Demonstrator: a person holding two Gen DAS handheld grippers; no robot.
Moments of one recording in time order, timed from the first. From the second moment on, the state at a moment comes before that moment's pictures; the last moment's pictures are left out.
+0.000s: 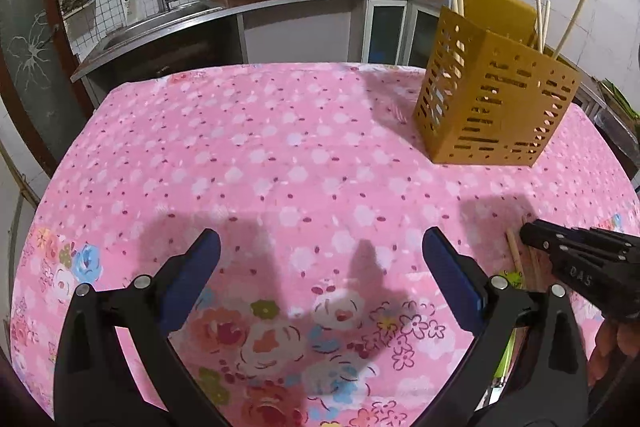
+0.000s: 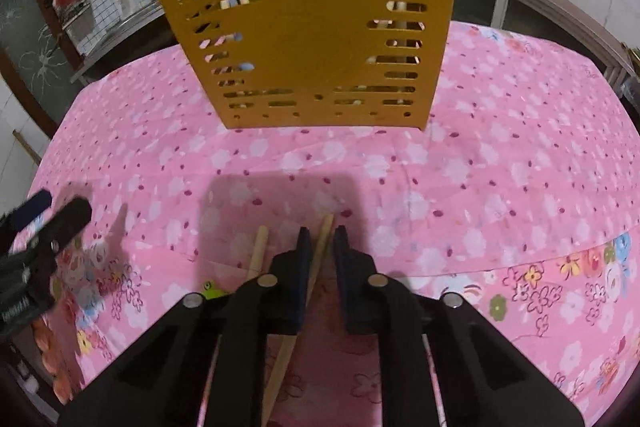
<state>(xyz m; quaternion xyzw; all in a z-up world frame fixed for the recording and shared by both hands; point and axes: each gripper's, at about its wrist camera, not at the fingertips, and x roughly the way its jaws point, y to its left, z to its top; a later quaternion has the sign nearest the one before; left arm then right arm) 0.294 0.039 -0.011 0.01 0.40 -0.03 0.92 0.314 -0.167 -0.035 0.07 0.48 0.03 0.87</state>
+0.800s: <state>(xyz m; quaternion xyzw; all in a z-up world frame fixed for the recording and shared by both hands) 0.254 -0.039 -0.024 0.04 0.46 -0.13 0.88 0.299 -0.253 -0.033 0.08 0.49 0.01 0.87</state>
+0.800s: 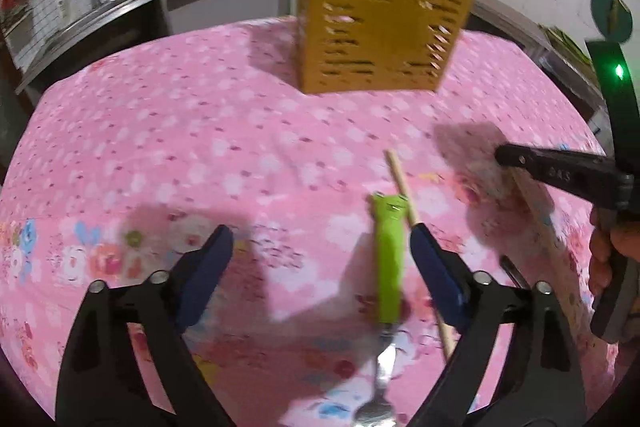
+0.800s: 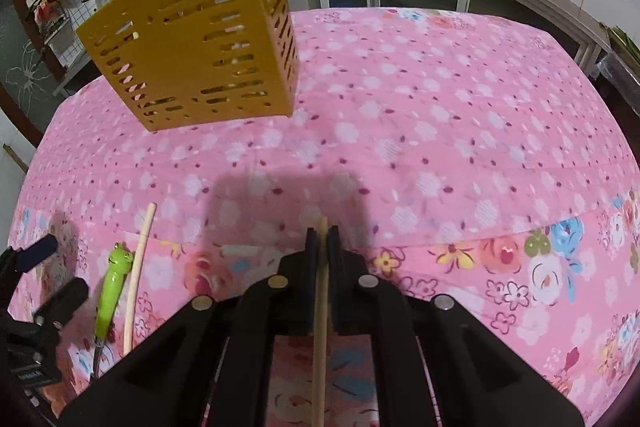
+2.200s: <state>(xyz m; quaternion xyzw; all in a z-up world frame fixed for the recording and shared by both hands) 0.283 -0.043 0.002 0.01 0.45 -0.12 0.89 0.279 -0.260 0.006 0.09 0.44 0.02 0.89</state>
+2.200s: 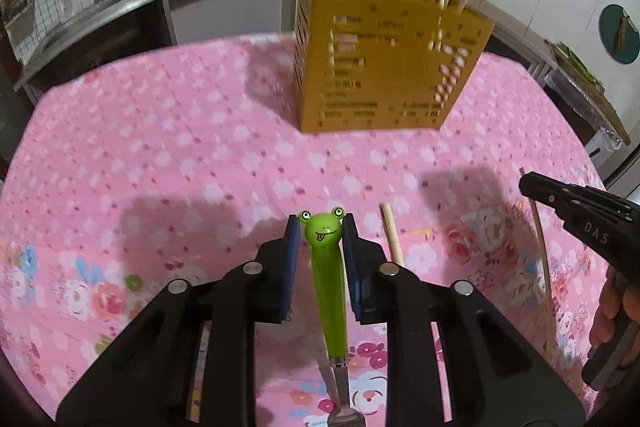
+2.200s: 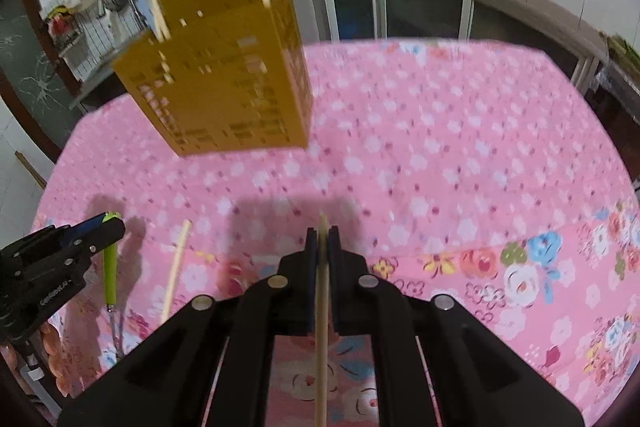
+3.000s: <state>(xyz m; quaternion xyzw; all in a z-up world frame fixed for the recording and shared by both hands) 0.251 -0.021 0.092 0.02 0.31 -0.11 0.94 0.251 -0.258 0.103 0.07 0.27 0.02 0.96</state>
